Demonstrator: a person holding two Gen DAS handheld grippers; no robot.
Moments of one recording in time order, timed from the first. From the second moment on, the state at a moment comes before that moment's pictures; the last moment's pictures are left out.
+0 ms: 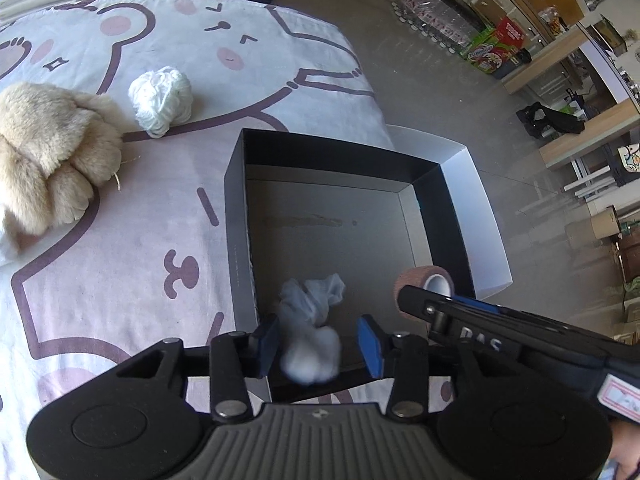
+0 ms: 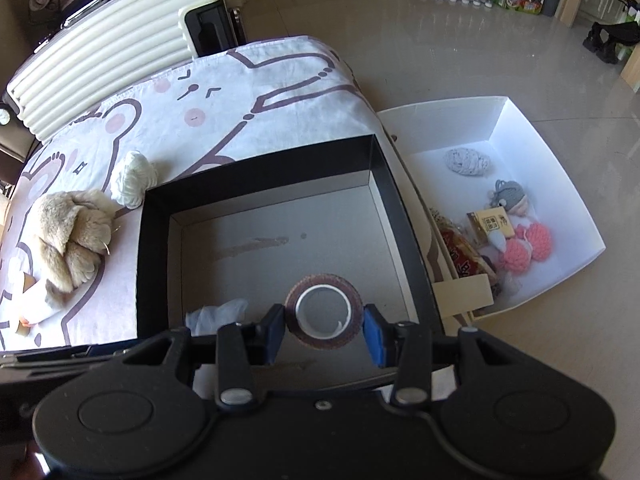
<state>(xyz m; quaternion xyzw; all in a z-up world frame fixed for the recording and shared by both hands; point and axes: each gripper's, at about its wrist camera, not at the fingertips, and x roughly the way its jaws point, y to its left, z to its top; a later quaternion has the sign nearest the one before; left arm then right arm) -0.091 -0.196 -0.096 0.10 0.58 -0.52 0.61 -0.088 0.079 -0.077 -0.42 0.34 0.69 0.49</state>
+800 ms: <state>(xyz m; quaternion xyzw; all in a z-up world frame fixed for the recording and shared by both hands) -0.058 -0.169 -0.073 0.17 0.49 -0.49 0.70 -0.134 0.082 -0.116 -0.49 0.35 0.66 0.45</state>
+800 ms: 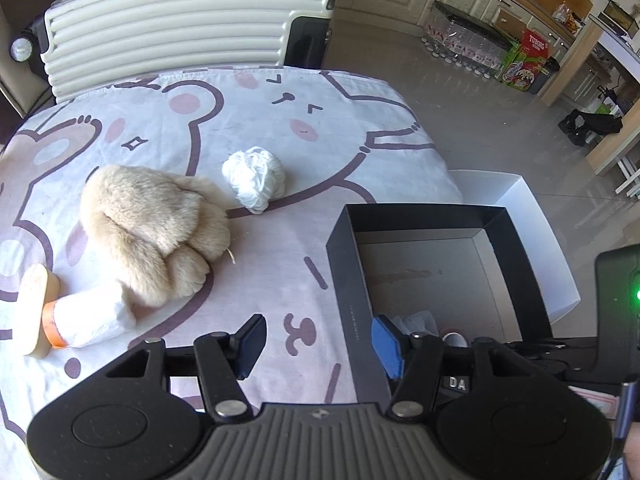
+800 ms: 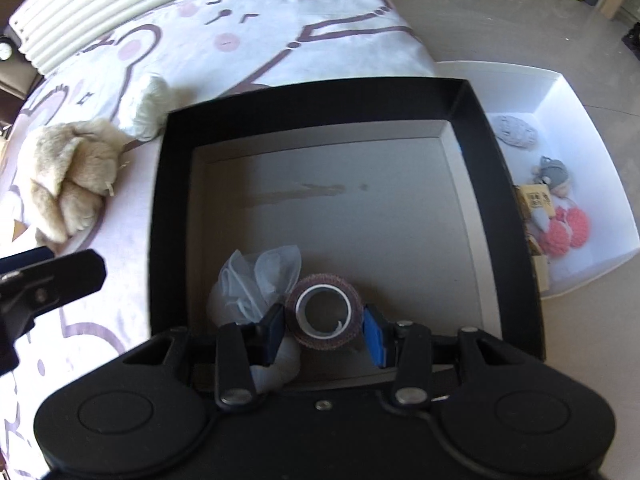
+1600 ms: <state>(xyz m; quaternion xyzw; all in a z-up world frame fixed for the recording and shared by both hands) -0.057 -0.164 -0.074 0.21 0.47 -0.48 0.71 -0.103 0.103 -0.113 -0.40 0.40 0.62 0.55</state>
